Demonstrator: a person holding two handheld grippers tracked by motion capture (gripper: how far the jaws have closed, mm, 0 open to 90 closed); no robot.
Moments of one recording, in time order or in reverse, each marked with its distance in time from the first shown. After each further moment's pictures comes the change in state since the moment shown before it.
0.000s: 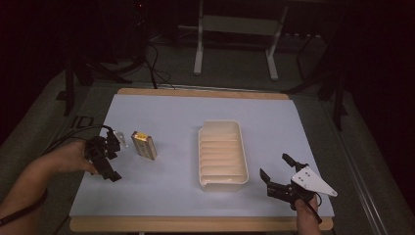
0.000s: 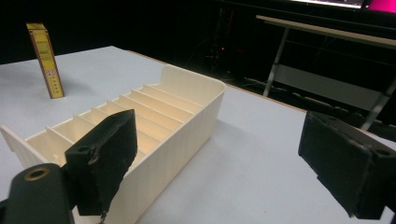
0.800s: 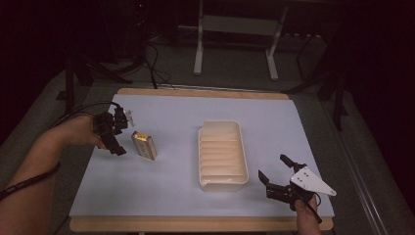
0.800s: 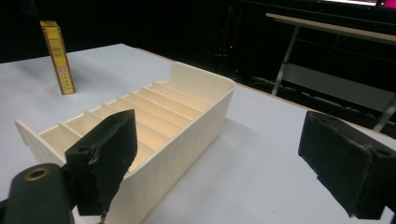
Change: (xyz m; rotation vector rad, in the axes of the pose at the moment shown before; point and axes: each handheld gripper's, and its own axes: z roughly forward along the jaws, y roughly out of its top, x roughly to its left) left arm 0.034 0.043 -0.033 0.040 0.172 0.075; right arm 0.001 -0.001 0.000 0.011 0.037 -0.002
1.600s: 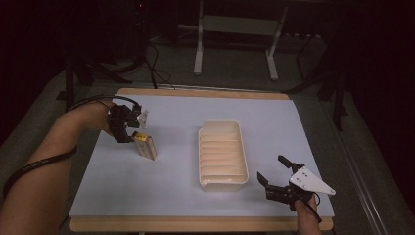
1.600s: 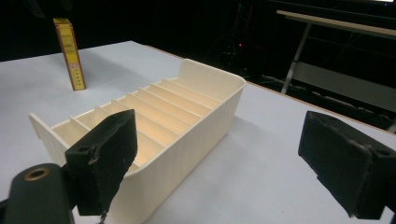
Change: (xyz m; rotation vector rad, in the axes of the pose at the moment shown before) left arm -0.001 0.038 -0.004 0.049 0.148 0.402; right arm 0.000 -0.002 0.001 0.009 0.041 -0.005
